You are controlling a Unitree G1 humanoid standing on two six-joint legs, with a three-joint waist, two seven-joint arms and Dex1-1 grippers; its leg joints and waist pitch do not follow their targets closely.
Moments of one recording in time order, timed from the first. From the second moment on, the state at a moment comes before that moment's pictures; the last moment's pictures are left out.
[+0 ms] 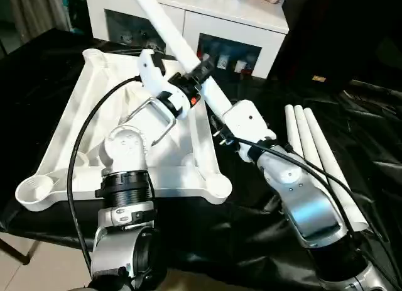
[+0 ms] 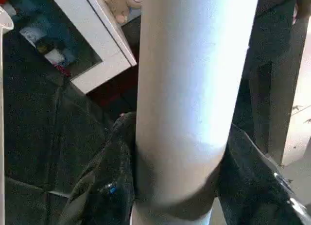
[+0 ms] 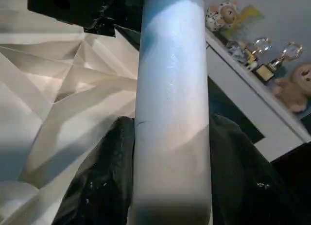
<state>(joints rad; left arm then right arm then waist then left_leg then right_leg) -0.82 -0.13 0.44 0.22 -0.76 0.80 -0.06 -0.43 -0.20 0.35 -0.15 -0.19 0.44 0.18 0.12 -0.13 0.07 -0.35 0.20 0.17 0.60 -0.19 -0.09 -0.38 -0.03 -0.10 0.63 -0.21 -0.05</state>
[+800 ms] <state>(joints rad) -0.87 0.14 0.16 0.19 -0.74 0.97 -0.45 -0.46 -0.31 -0.03 -0.19 0.45 0.71 0.66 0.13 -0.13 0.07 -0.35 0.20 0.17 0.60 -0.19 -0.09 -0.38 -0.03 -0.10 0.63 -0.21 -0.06</state>
